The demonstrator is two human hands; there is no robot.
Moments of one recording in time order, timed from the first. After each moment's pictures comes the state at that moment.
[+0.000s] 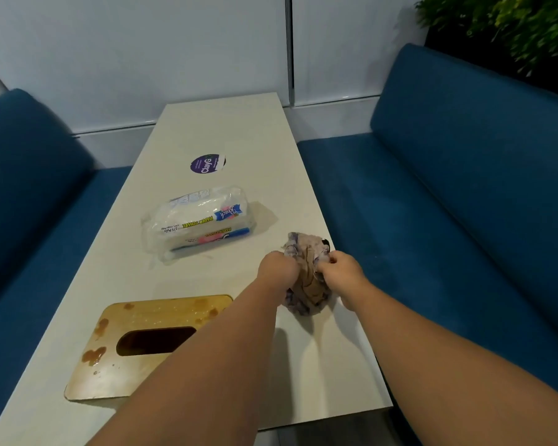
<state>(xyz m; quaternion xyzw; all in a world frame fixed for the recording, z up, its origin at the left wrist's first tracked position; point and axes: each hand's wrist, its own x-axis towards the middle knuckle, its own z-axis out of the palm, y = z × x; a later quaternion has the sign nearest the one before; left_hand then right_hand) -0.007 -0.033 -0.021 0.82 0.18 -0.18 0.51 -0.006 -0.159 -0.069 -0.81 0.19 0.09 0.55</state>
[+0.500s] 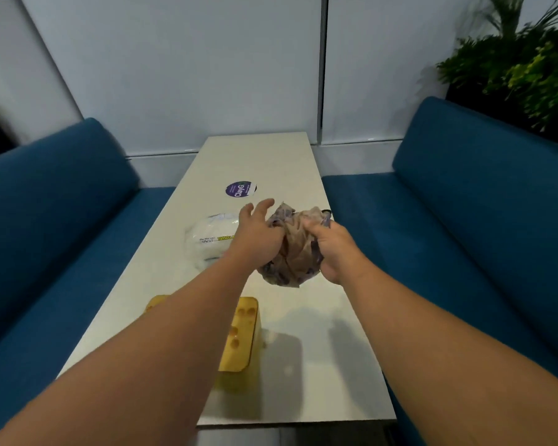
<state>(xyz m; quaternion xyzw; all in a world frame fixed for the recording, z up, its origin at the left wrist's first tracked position) -0.024 0.039 0.075 0.89 0.05 0.03 0.45 -0.011 -0.103 0.048 -0.60 0.06 0.10 0.79</state>
